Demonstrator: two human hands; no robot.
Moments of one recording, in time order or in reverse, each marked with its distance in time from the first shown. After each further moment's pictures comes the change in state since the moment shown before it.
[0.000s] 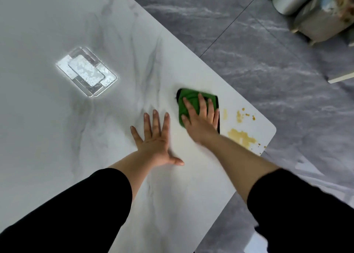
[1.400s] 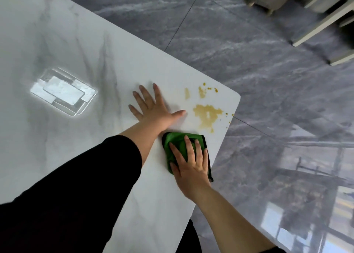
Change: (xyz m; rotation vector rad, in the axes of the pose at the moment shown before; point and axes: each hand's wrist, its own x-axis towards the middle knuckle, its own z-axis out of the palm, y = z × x) left_hand 0.042 0.096 -0.002 -0.125 0.255 -0.021; right_hand -0.173 0.046 0.082 0.019 0.033 0.084
